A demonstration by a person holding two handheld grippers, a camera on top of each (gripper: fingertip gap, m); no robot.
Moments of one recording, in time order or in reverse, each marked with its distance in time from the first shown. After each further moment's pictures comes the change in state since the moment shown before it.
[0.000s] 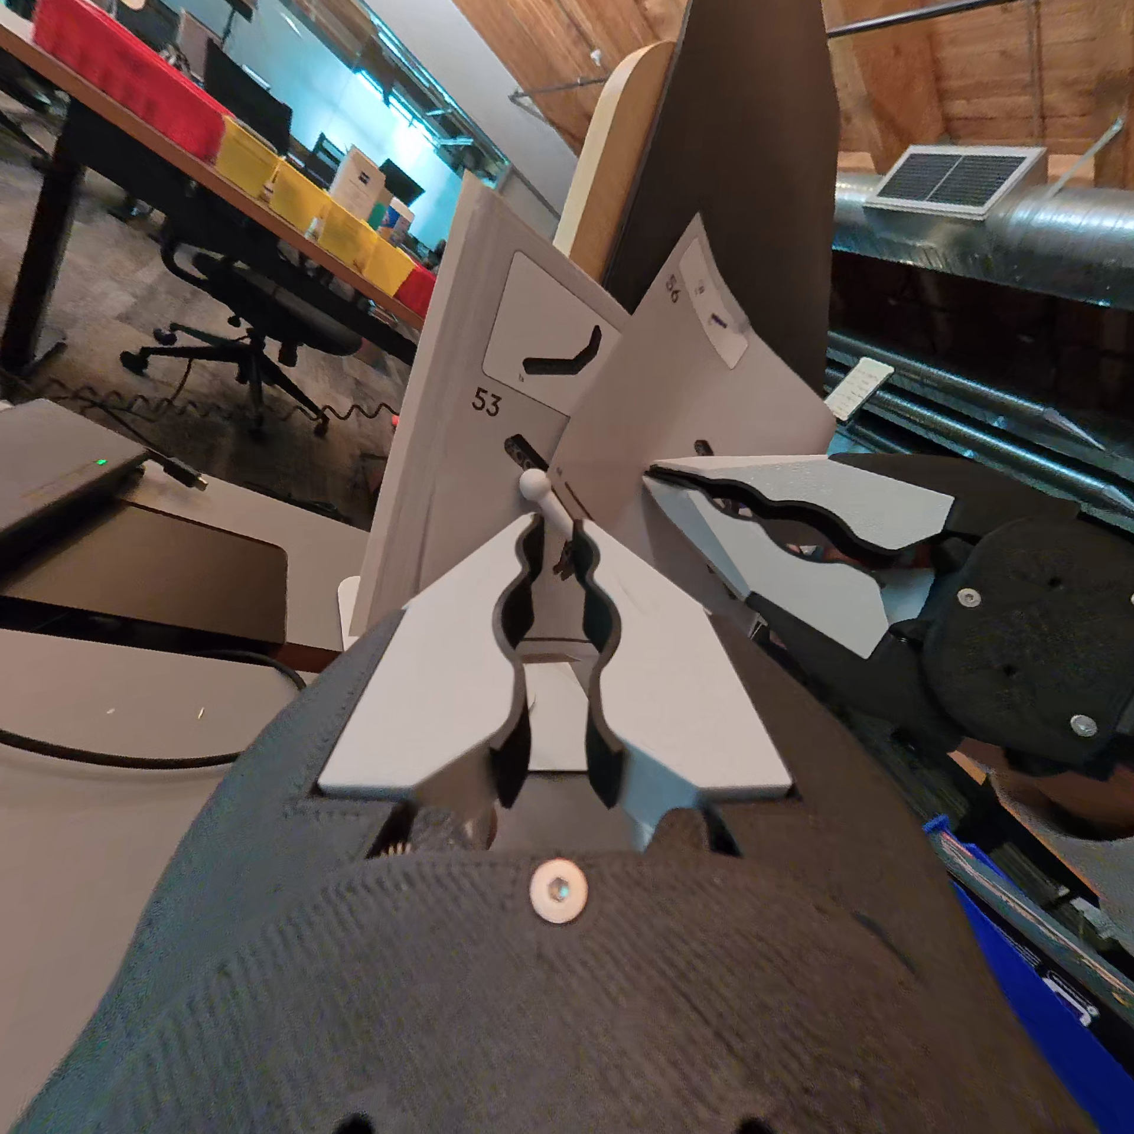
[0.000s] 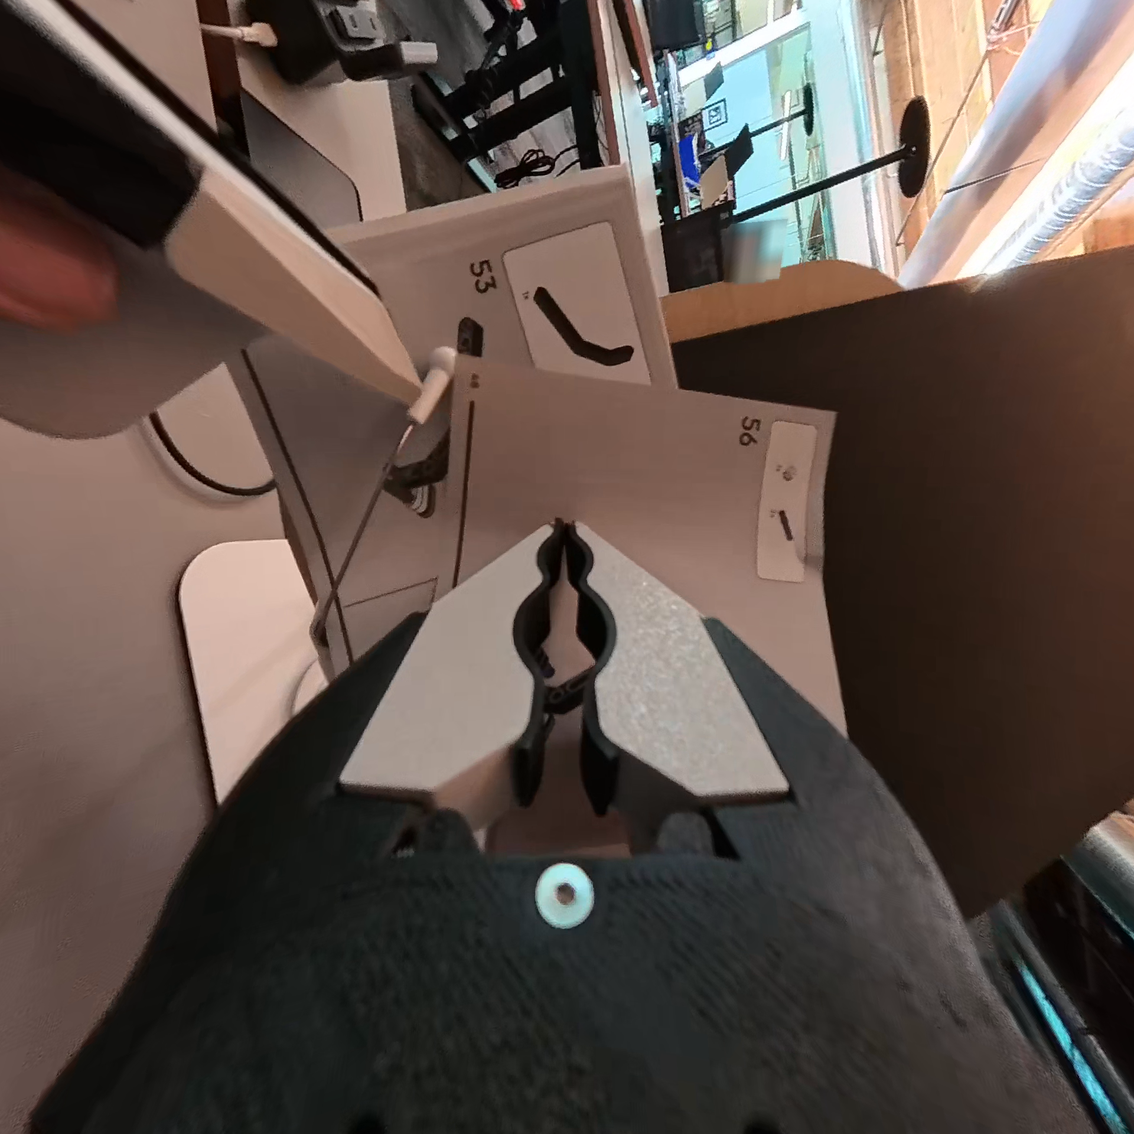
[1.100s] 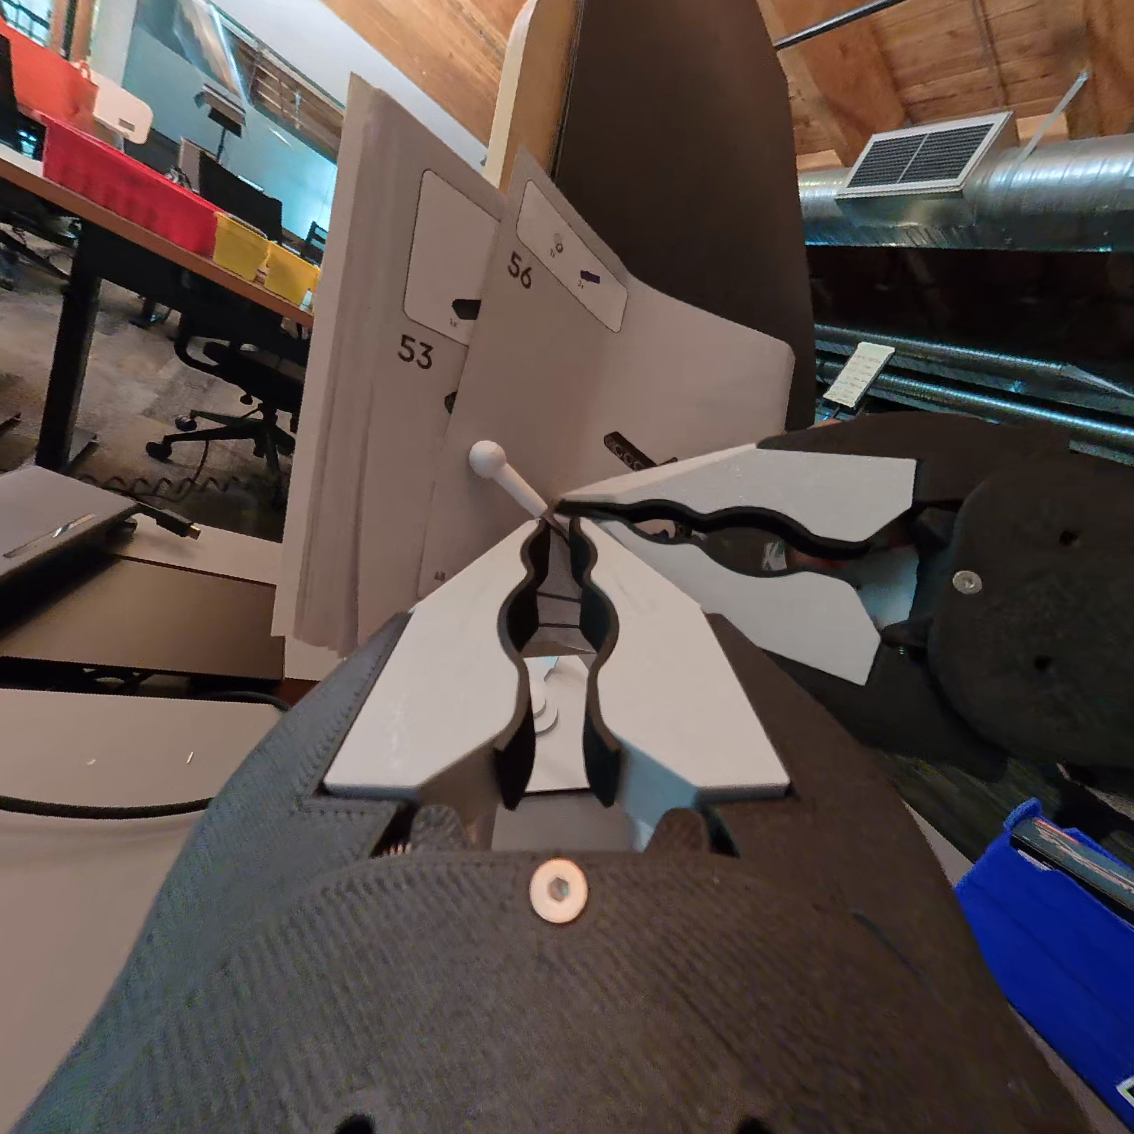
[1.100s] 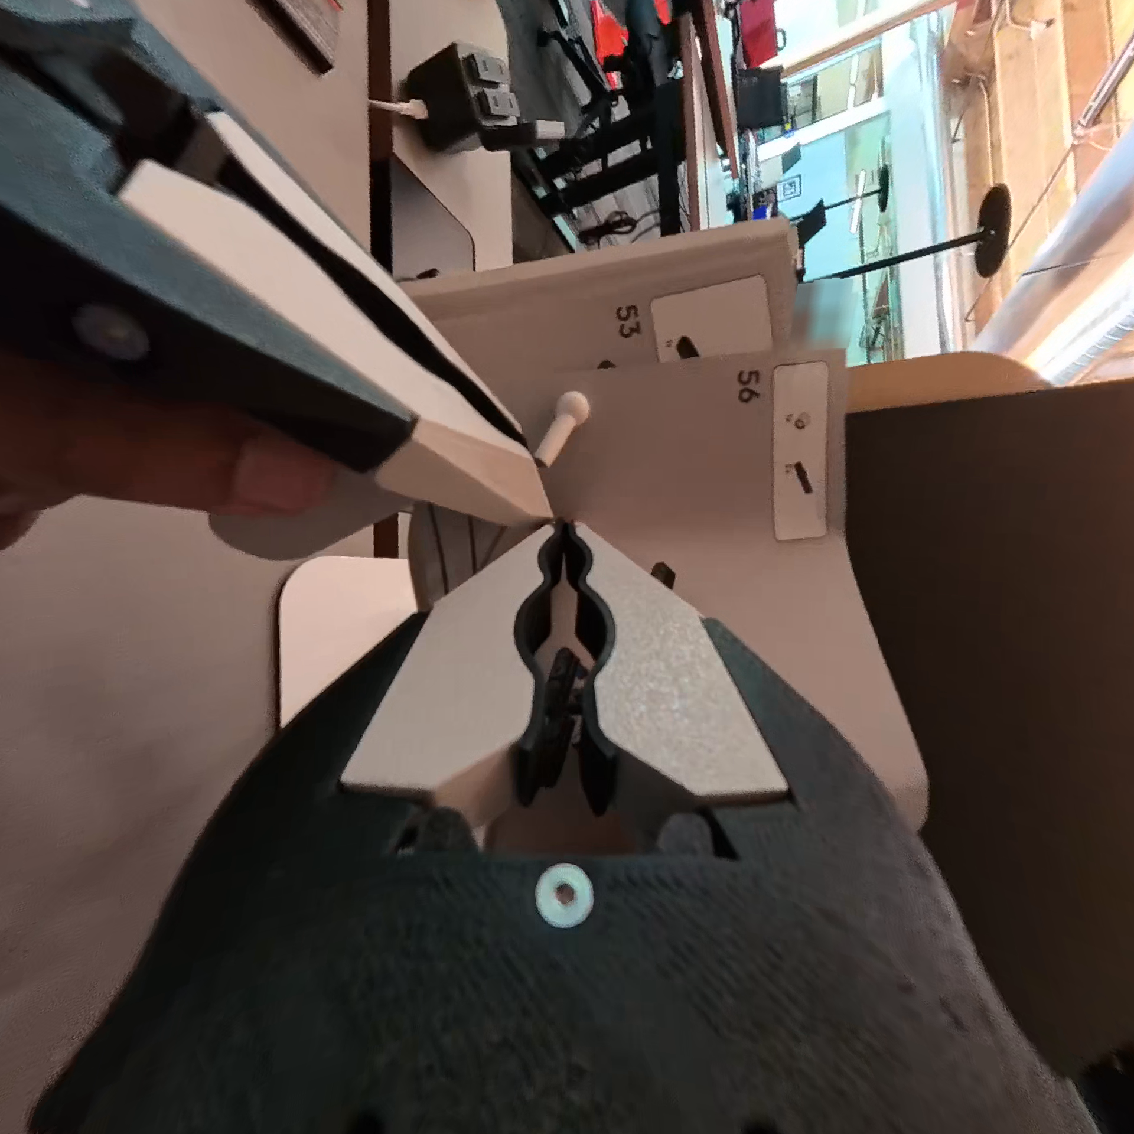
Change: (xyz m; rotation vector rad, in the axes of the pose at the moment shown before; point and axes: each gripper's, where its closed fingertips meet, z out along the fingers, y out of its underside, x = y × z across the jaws) left arm 0.009 0.018 0.008 0.064 0.028 0.139; right arm -0.041 -0.015 0.003 0.075 -0.122 -0.062
